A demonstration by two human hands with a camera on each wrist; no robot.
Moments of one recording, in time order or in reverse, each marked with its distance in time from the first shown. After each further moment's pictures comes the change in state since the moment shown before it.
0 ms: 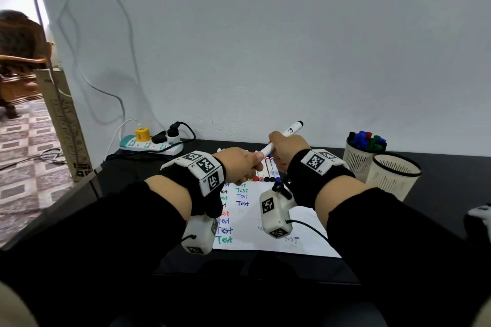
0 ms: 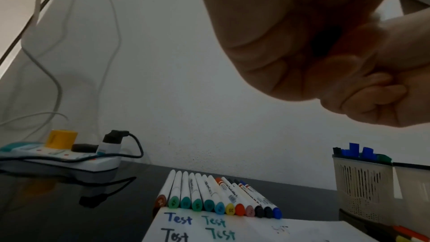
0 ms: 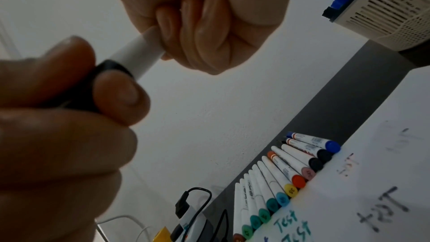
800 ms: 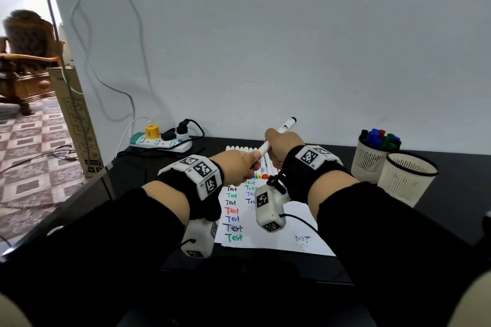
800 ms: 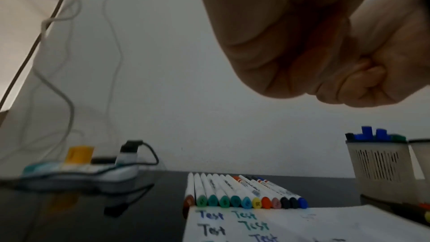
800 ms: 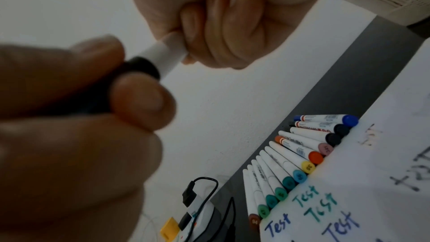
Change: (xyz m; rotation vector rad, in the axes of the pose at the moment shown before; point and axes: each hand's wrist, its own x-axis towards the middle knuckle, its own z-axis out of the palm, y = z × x) left_hand 0.000 -0.020 -0.008 -0.095 0.003 -0.066; right_hand 0.002 -0.007 0.024 -0.083 -0.044 0.021
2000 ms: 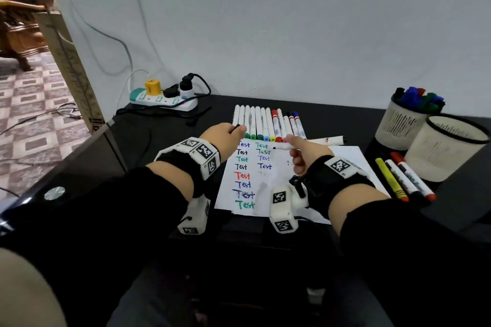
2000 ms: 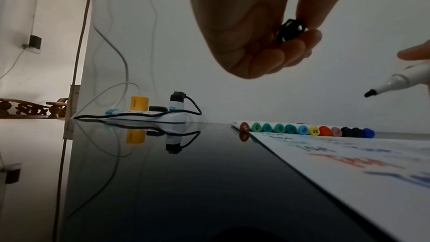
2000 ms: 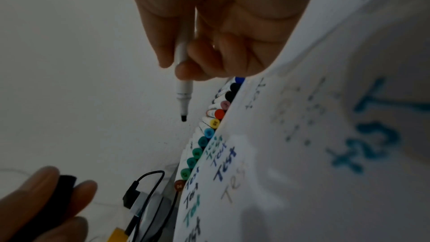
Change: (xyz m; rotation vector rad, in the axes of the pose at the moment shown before) left_hand 0.043 -0.073 -0.013 0.409 0.302 -0.090; right_hand 0.018 0.101 0.013 0.376 0.053 0.291
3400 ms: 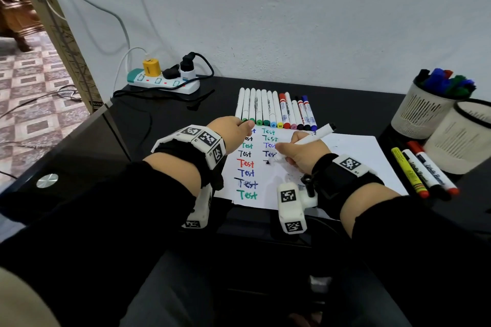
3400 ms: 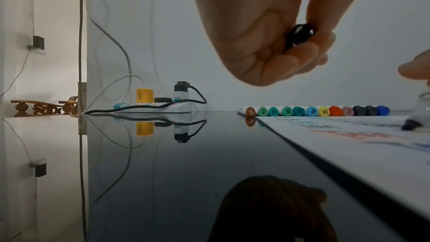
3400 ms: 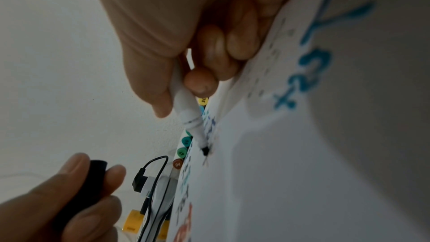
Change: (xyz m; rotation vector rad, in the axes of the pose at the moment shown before) left_hand 0.005 0.000 0.010 0.082 -0.140 -0.042; right_hand 0.009 0.022 0.009 -0.551 -0.149 -0.317
